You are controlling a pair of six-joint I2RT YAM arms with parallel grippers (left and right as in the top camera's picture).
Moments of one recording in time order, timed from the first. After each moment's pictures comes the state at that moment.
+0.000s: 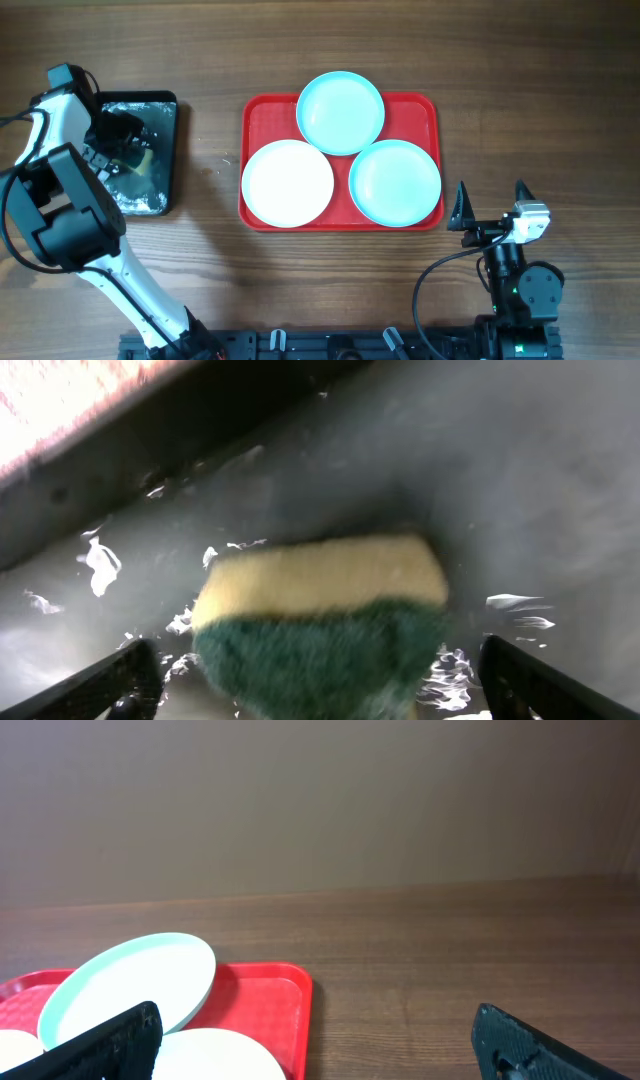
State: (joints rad) left arm 0.42 2.17 1.58 -0.88 -0.04 -0.65; right arm 0.00 0.01 0.01 0.00 -0.04 0.08
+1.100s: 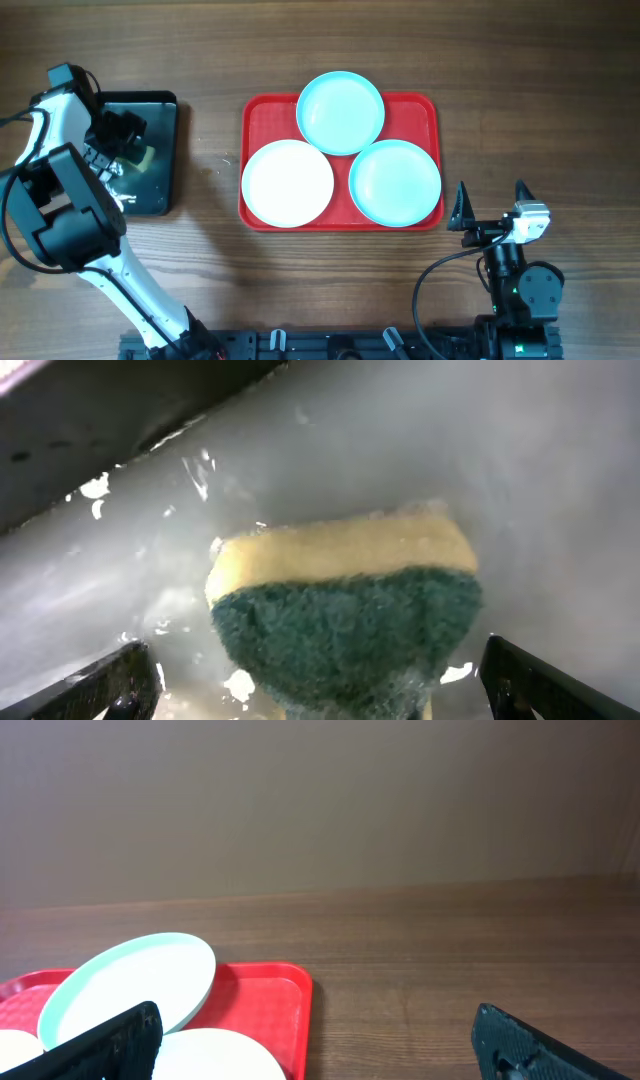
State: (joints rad) left arm 0.42 2.17 1.58 -0.89 -0.02 -0.65; right arm 0.00 0.01 0.01 0.00 -0.04 0.08
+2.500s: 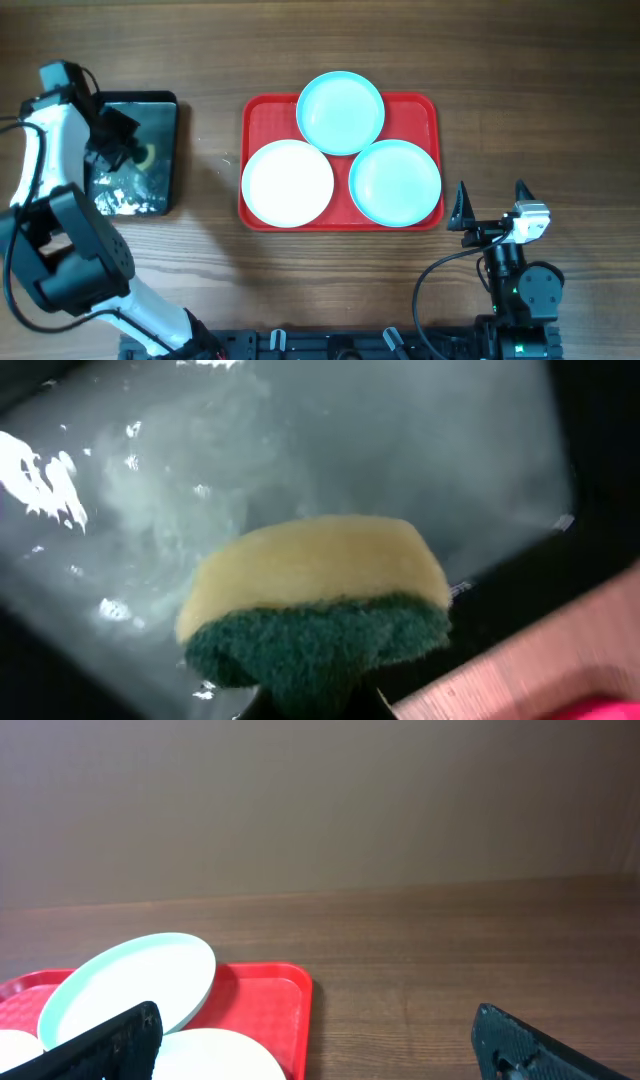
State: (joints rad) left arm 0.39 1.89 1.46 -0.95 0.07 -0.64; right arm 0.00 0.01 0.01 0.00 -0.04 0.08
